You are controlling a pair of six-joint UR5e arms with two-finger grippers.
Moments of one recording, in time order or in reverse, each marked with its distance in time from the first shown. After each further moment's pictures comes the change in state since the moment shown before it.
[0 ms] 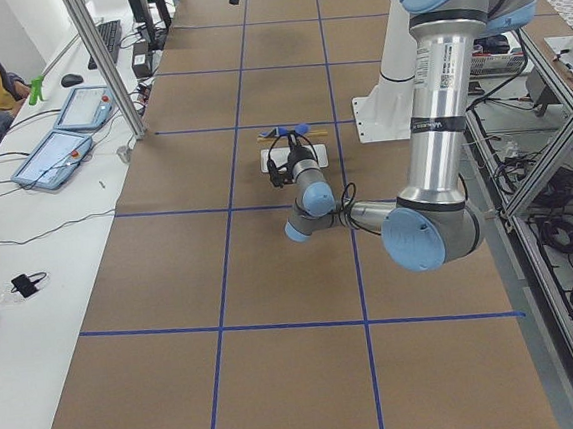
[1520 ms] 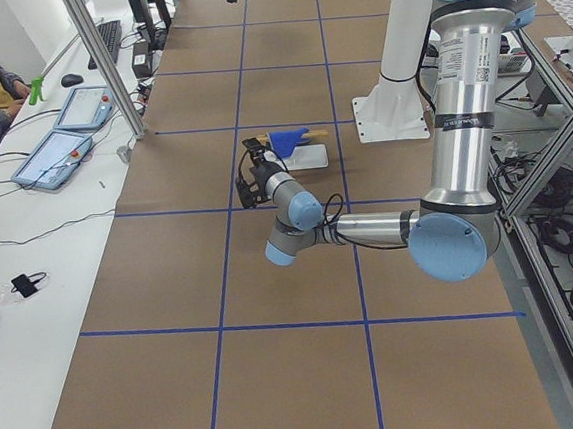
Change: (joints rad) left arm -0.322 0.036 0.005 0.208 0.002 0.131; right arm 0.035 -0.017 -0.006 -0.001 -0.002 -0.001
